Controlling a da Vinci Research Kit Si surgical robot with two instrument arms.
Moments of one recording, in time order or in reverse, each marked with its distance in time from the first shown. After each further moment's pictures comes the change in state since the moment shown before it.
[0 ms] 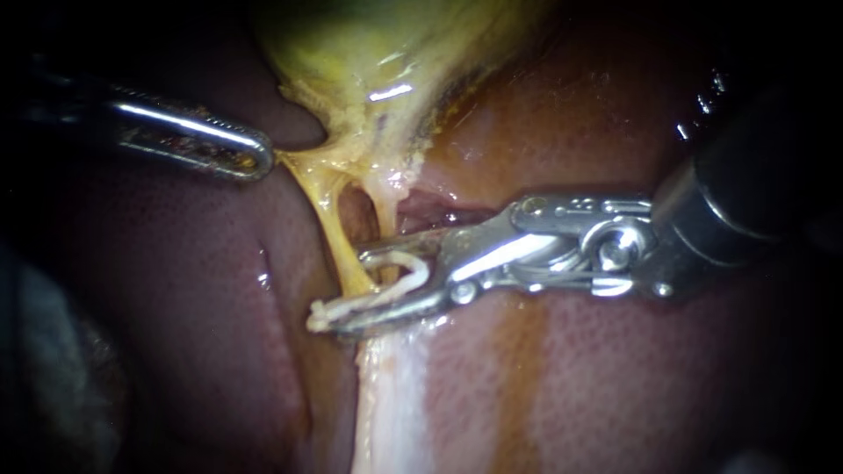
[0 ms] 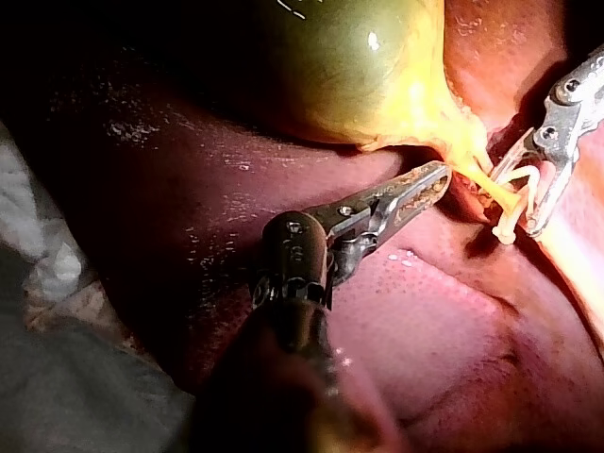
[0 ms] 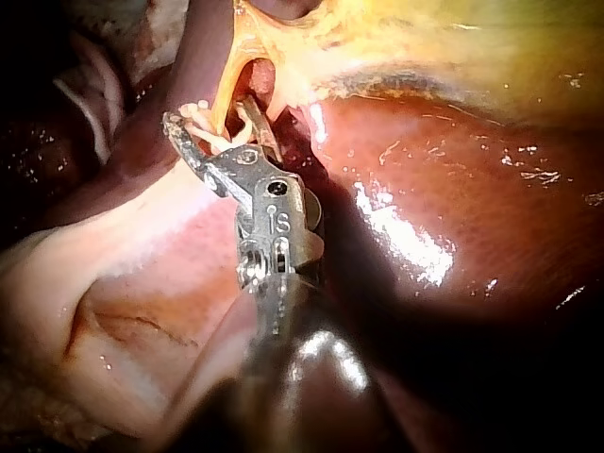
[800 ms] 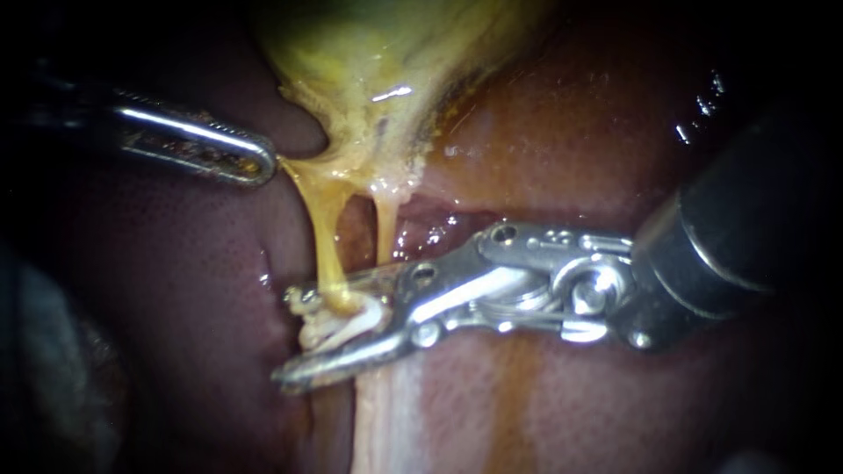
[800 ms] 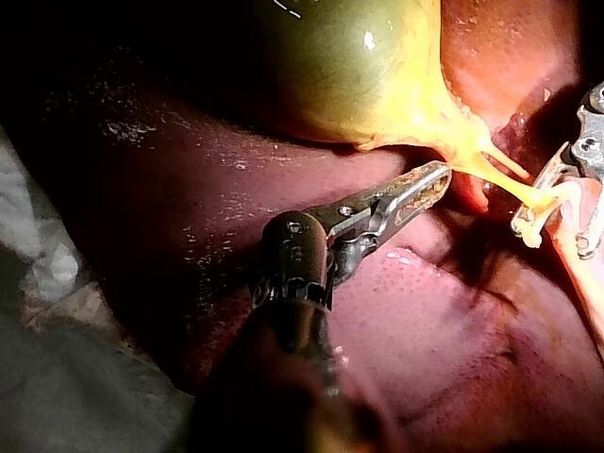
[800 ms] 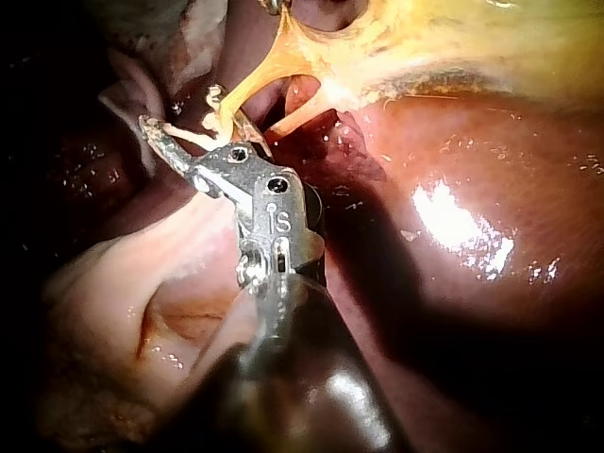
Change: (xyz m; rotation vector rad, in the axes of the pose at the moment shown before) right arm 0.004 -0.007 0.001 0.182 0.079 -0.018; left arm 0.000 0.000 0.000 -0.001 0.001 0.000
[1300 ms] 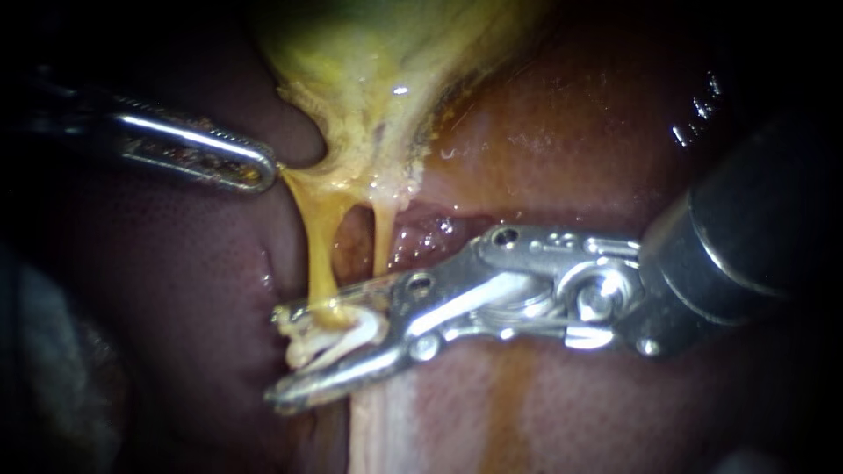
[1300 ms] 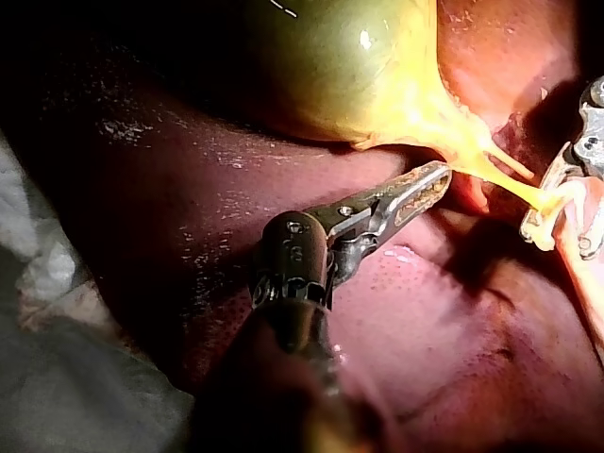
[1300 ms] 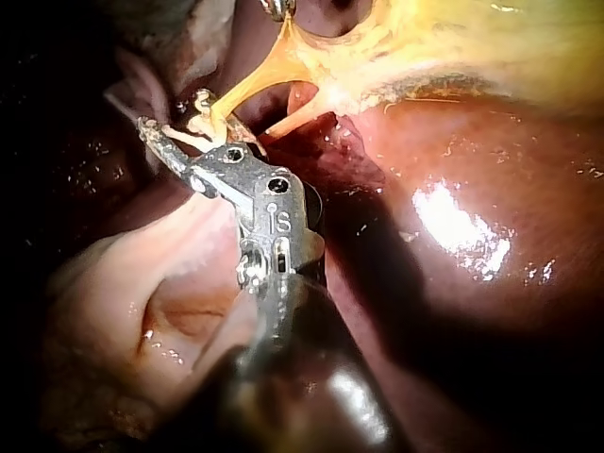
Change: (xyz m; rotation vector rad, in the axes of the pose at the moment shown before) right arm 0.000 0.000 -0.001 0.035 -0.013 -0.006; left arm 0.000 0.000 0.000 0.000 0.001 0.000
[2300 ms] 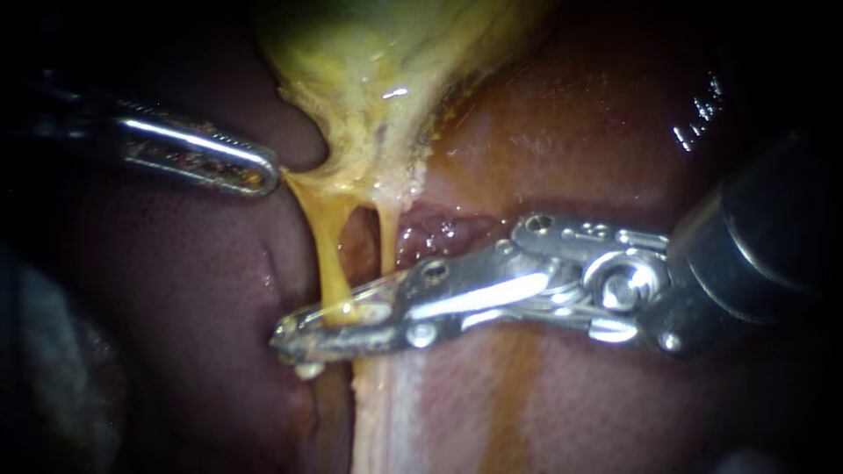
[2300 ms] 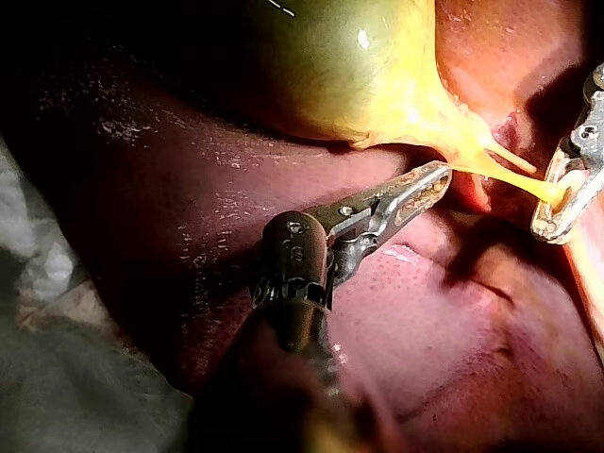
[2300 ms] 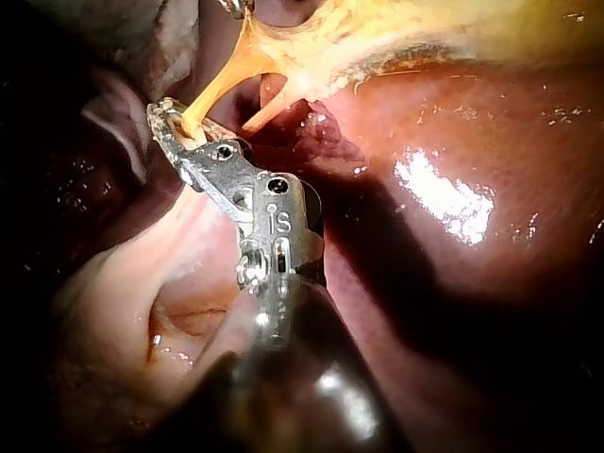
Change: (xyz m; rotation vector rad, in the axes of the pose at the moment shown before) right arm -0.001 0.000 -0.002 0.005 -0.002 0.116; left arm 0.000 0.000 0.000 -0.002 -0.001 0.001
